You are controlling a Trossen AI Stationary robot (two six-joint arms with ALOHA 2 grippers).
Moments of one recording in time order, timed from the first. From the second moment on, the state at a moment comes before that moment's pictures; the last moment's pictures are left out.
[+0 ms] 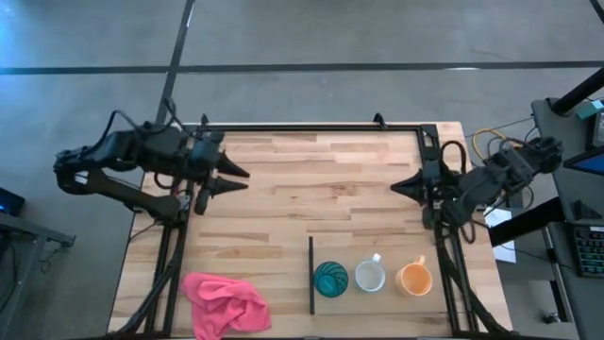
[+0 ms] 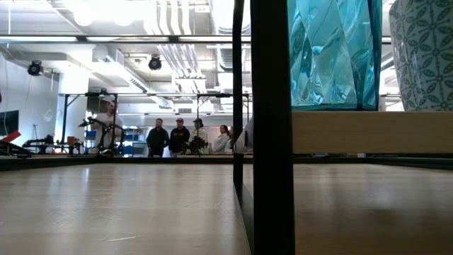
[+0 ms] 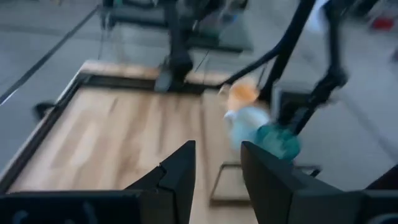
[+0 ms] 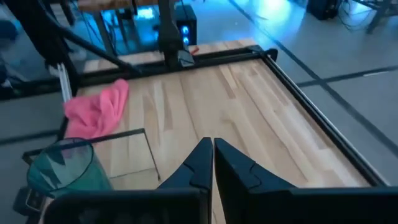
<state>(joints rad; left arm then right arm) -0.07 1.03 1.51 -0.83 0.01 -0.14 0.51 0.94 1.32 -0.93 0.60 0.38</state>
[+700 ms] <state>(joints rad) -0.07 0.78 0.80 0.08 0.08 -0.26 0.25 0.54 0.64 -0.07 0.39 0.06</state>
